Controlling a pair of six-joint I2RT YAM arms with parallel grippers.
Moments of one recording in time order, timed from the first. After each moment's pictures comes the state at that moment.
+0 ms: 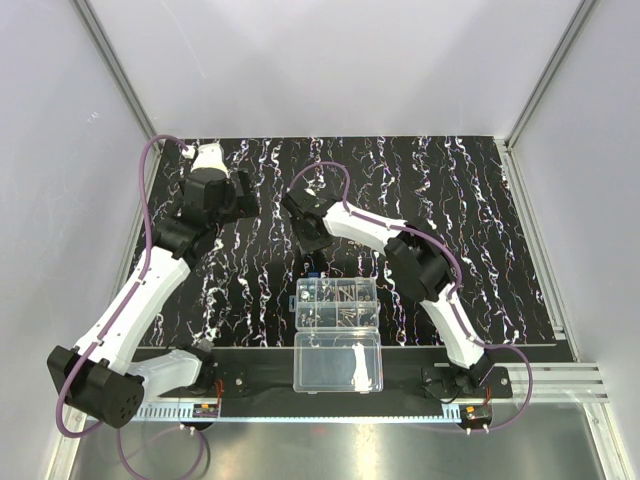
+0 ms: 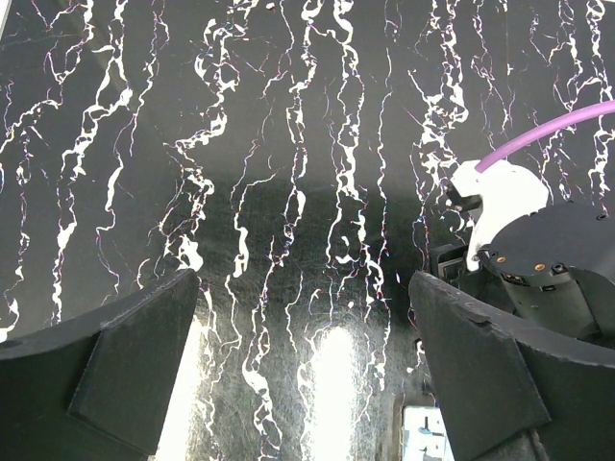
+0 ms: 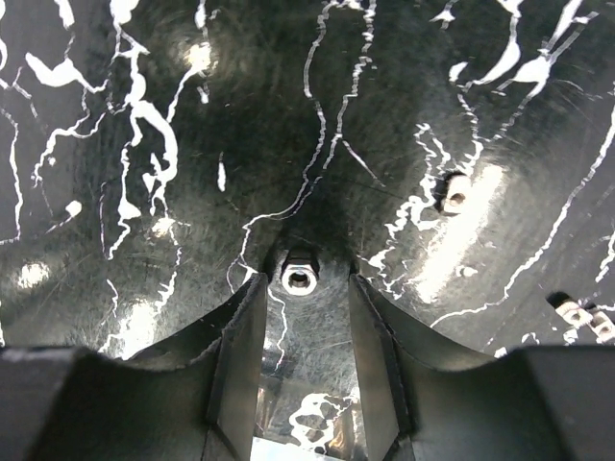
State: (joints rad) left arm -0.38 1.13 1.13 -0.52 -0.35 -0.34; right arm 0.82 2.30 1.86 -0.71 0.16 0.40
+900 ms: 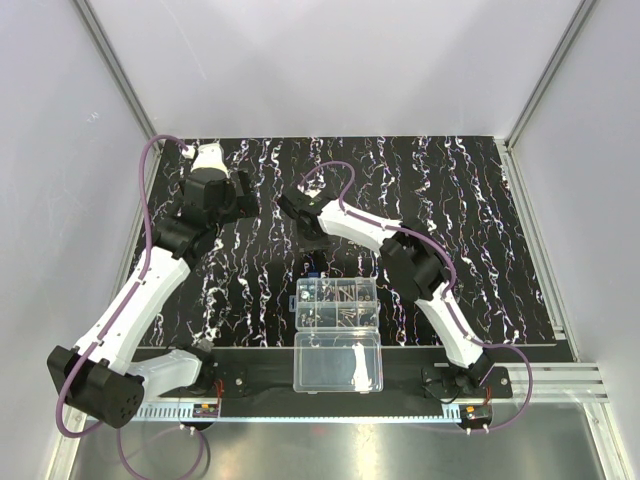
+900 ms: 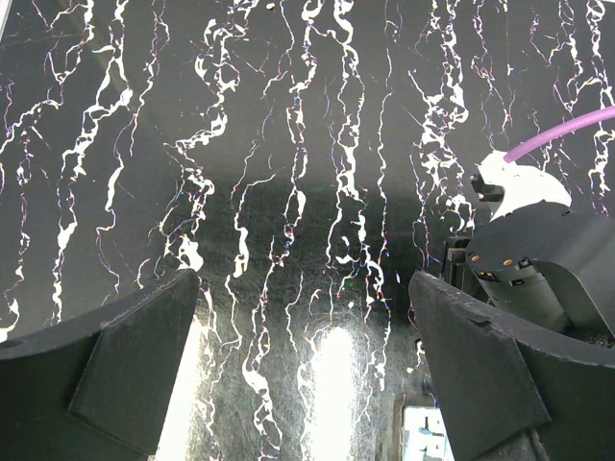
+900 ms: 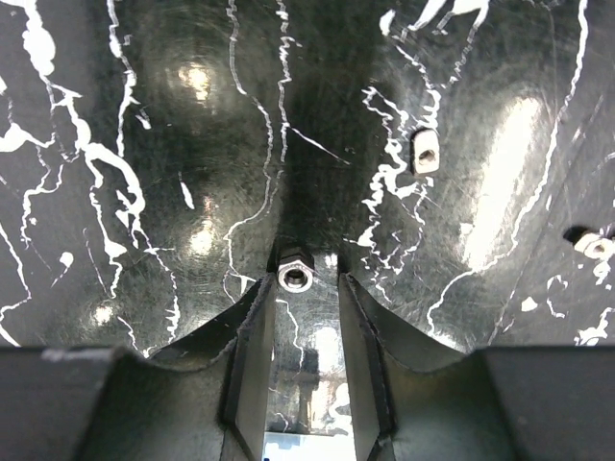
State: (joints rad) left arm -0.38 1.13 1.13 -0.52 -0.35 -0.34; right arm 0.83 2.35 1.96 -0.85 0.24 0.67
